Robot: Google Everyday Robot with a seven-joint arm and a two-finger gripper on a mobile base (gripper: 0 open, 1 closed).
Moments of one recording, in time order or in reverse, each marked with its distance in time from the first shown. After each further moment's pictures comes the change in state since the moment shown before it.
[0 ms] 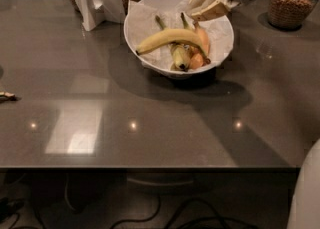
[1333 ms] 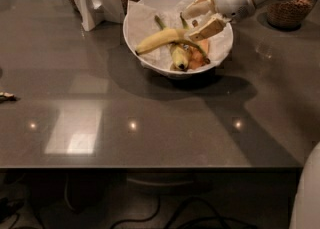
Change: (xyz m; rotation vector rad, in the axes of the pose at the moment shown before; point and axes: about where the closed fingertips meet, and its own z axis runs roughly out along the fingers) arm 0.034 0.004 0.029 0.009 -0.036 0.109
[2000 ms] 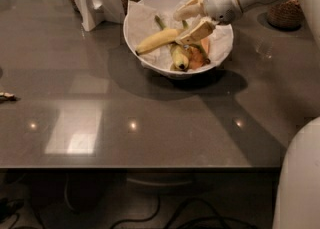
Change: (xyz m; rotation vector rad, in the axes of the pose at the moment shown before) arm 0.002 -0.009 0.028 -0.025 -0.021 0.018
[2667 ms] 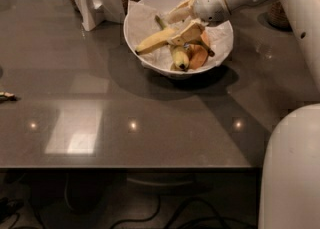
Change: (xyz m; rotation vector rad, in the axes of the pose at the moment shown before) arm -0.001 -0.009 0.028 -0.031 -0.023 0.015
